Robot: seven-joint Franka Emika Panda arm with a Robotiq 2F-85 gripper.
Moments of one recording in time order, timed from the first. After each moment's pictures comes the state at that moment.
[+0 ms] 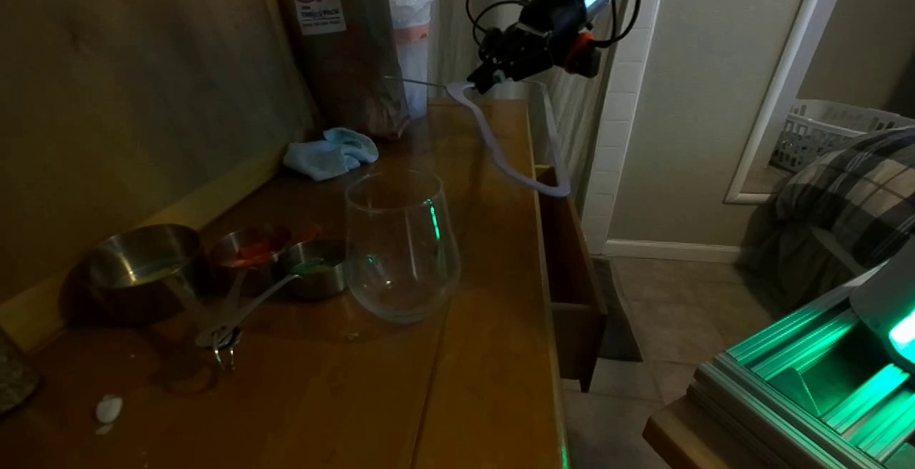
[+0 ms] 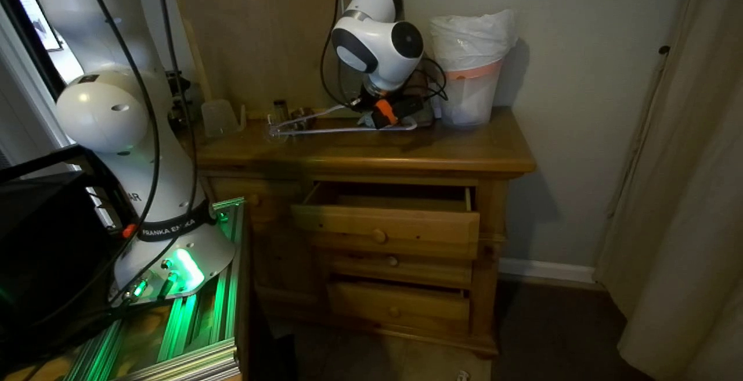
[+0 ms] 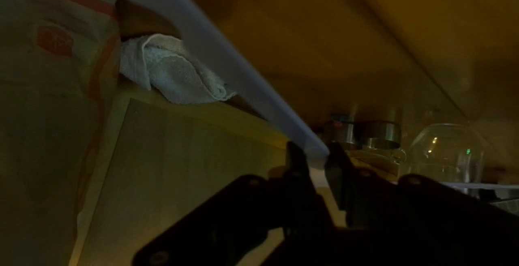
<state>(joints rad) 0.07 0.11 0.08 -2.36 1.23 2.08 -2.56</state>
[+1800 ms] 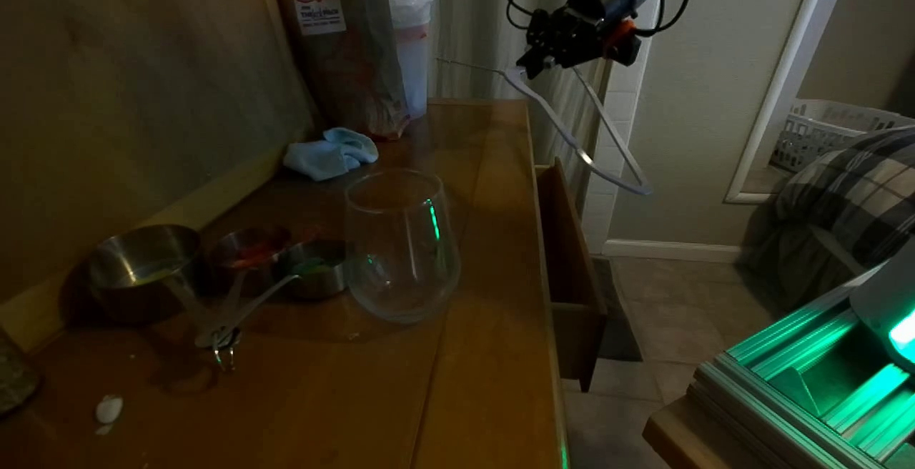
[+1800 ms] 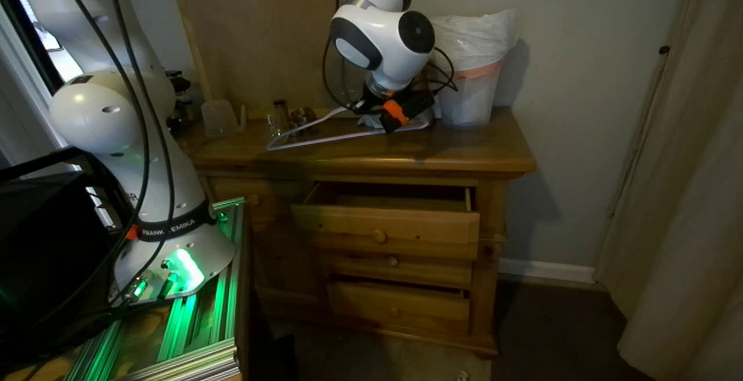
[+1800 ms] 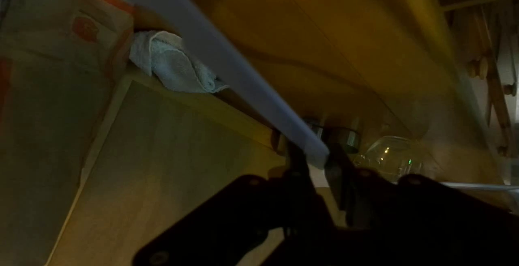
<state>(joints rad) 0.00 0.03 -0.02 -2.42 1.12 1.97 -2.71</state>
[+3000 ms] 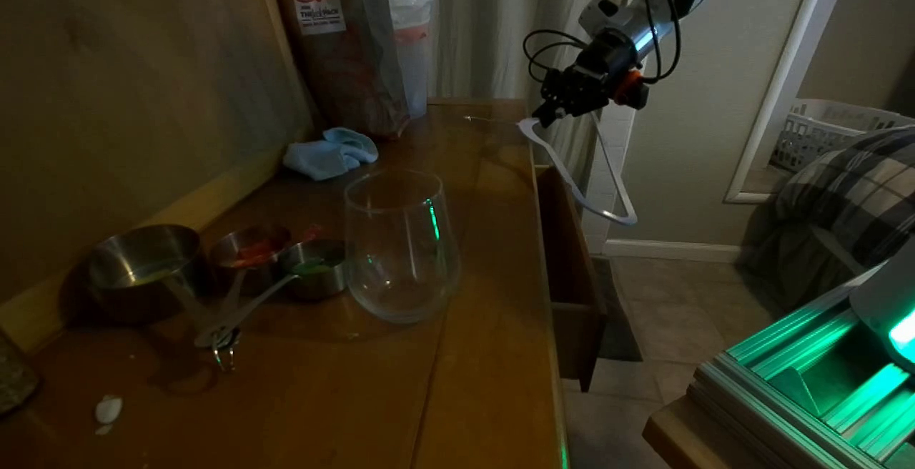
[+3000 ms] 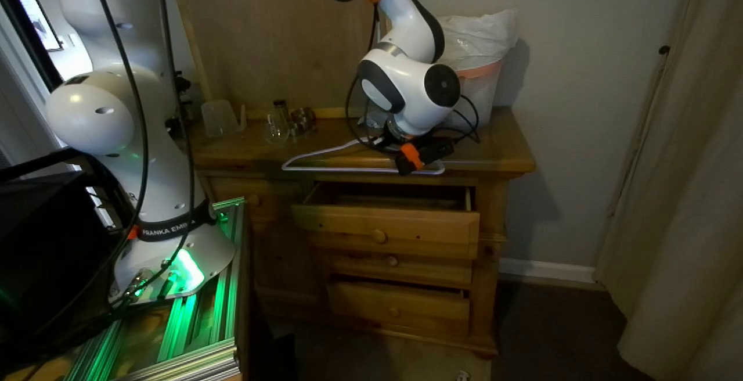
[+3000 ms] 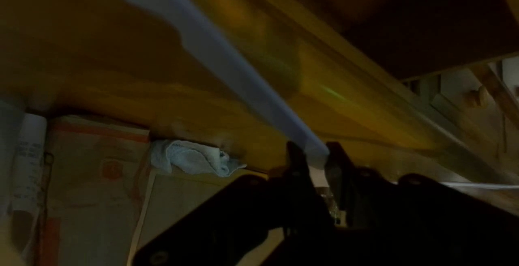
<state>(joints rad) -0.06 0.28 -0.07 -2.32 1.12 2.01 -2.71</state>
